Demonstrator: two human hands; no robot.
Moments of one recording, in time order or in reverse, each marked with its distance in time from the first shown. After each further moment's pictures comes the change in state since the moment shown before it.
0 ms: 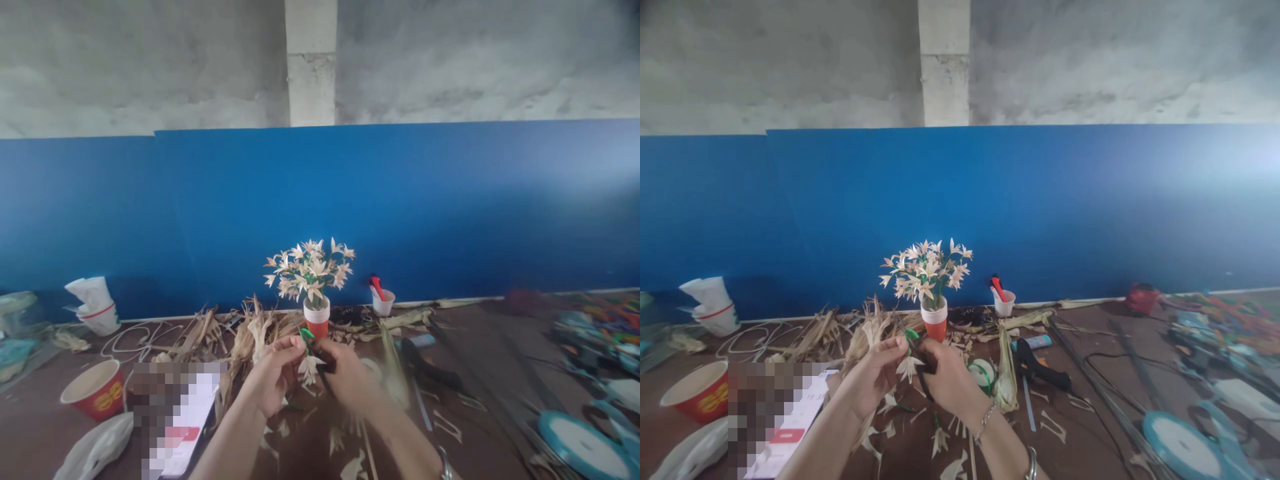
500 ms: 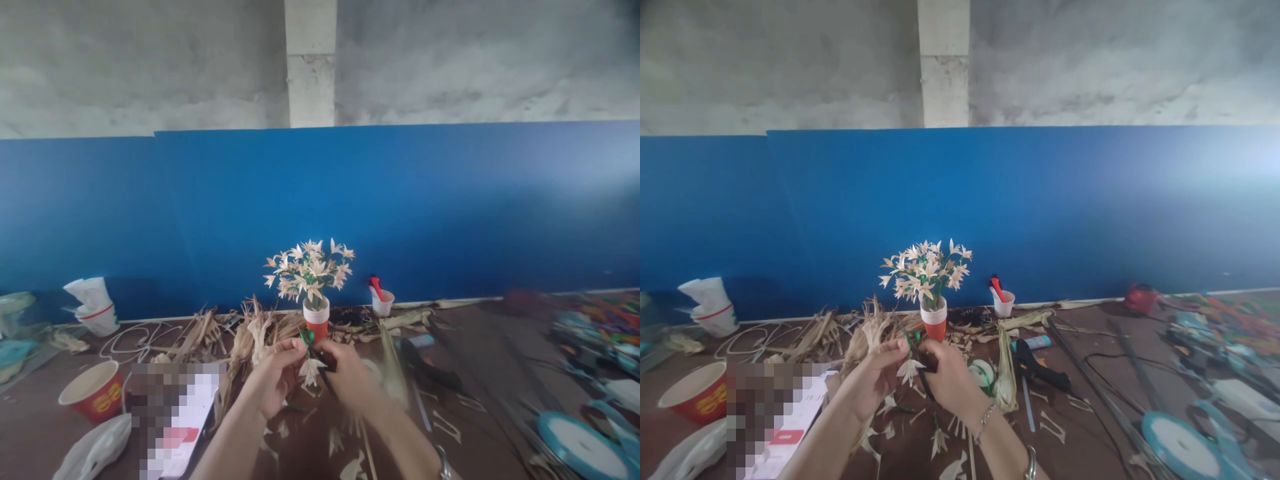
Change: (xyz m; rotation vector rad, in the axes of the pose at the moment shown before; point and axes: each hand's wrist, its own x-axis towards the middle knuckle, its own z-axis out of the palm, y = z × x) left_hand 0.000 -0.002 0.000 0.026 -0.044 -0.037; right_hand 0.000 0.009 -0.001 -0.034 0.004 0.009
